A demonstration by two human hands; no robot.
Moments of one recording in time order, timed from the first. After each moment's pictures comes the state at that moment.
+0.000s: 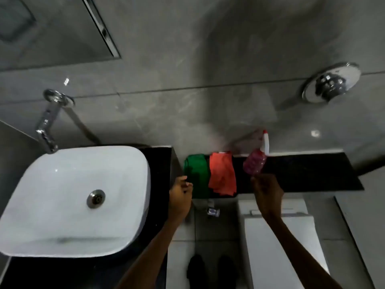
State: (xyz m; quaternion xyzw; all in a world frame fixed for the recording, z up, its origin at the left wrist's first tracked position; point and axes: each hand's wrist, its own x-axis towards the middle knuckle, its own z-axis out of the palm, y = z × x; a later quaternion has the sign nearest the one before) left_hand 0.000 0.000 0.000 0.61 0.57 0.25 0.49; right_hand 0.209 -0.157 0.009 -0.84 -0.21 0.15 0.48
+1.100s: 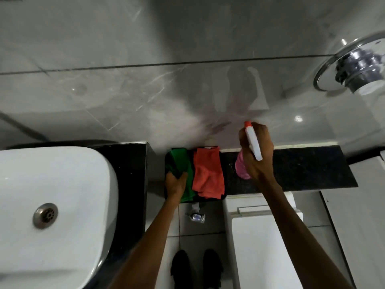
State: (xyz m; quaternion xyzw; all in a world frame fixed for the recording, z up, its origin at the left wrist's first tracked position) left_hand 0.095 0.055 -0.092 0.45 0.65 0.18 0.58; right_hand 0.300 -0.048 0.009 -0.77 -0.38 0.03 0.52
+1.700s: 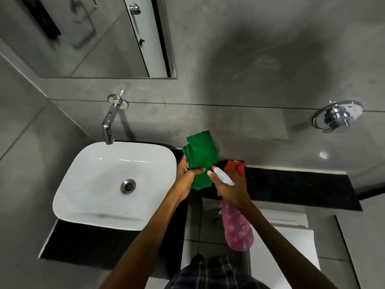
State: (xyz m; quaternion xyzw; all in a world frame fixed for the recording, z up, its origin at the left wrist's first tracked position) left_hand -0.034 0.042 0.133 0.46 0.42 0.32 0.72; right_hand 0.084 -0.078 0.162 -0.72 -0.35 0.35 0.48
